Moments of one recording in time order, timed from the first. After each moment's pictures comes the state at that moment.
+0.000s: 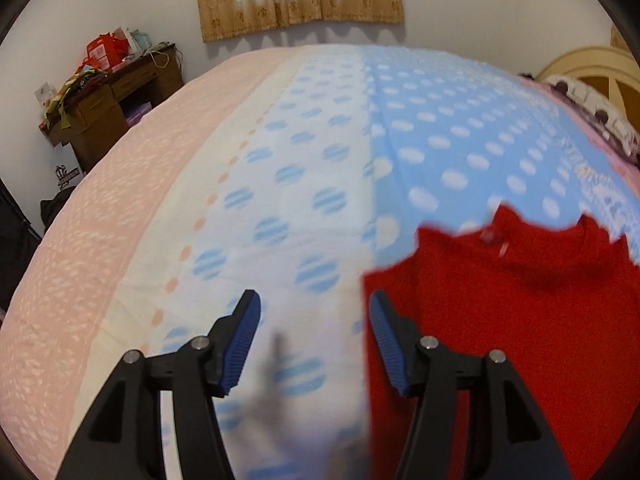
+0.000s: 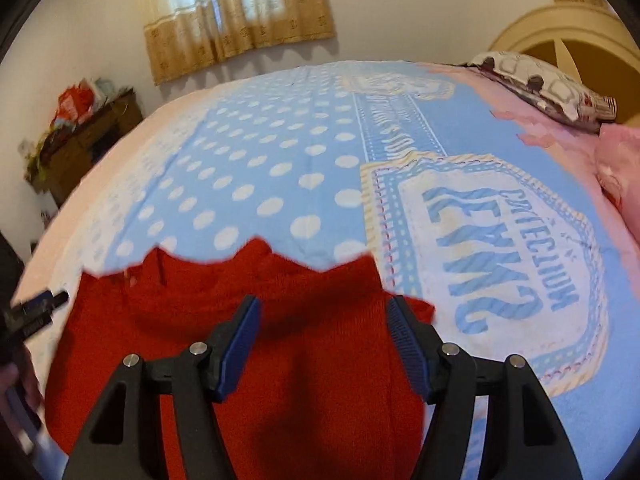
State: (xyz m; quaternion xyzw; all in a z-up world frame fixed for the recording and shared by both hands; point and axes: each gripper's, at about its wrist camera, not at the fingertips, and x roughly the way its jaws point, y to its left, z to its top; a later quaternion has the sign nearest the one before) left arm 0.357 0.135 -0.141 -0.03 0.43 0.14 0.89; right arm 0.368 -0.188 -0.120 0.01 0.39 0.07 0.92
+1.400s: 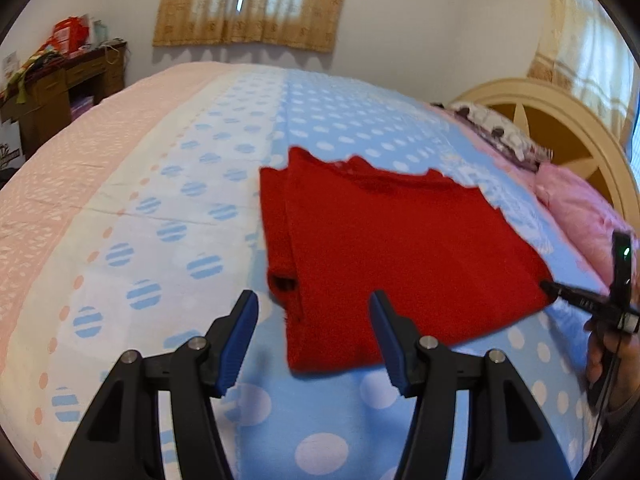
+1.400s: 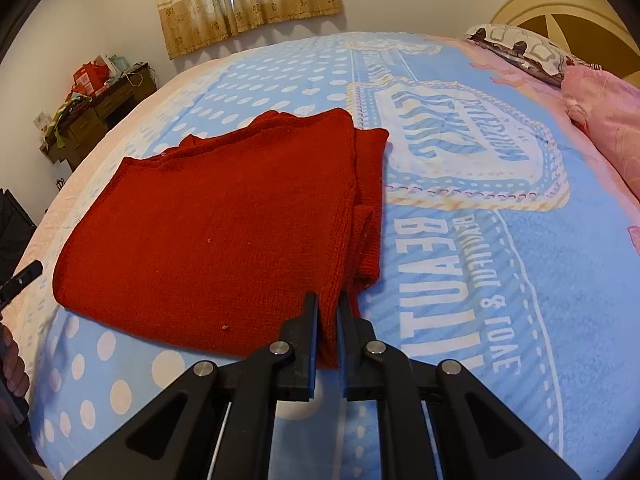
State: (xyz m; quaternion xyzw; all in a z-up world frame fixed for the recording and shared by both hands) left arm 0.201 0.090 -0.127 -0.11 0.38 -0.03 0.92; right arm 0.221 -0.232 -0.154 0.02 0.43 0.09 0.90
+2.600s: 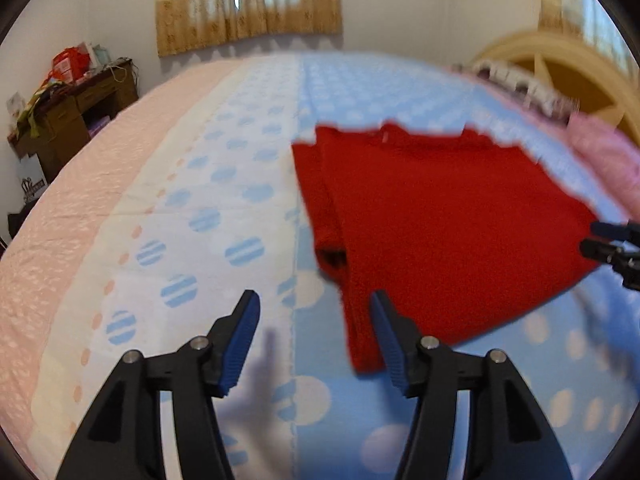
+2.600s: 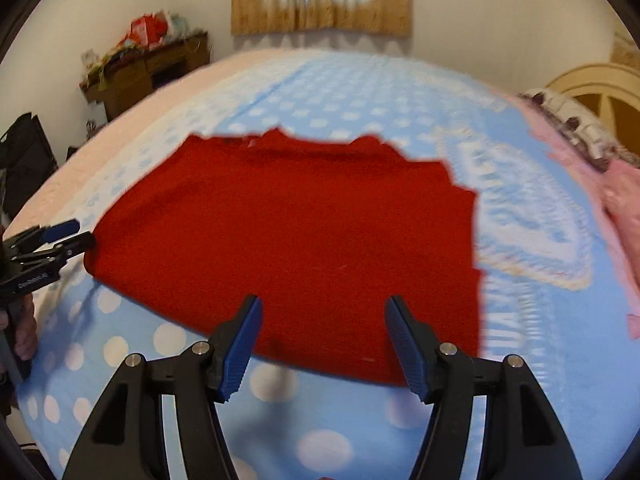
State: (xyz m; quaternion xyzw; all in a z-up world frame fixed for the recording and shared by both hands) left arm 0.212 0.092 -0.151 -0.02 0.42 0.03 0.91; right arm 0.210 -0.141 -0.136 -0.09 0.42 0.16 0.89
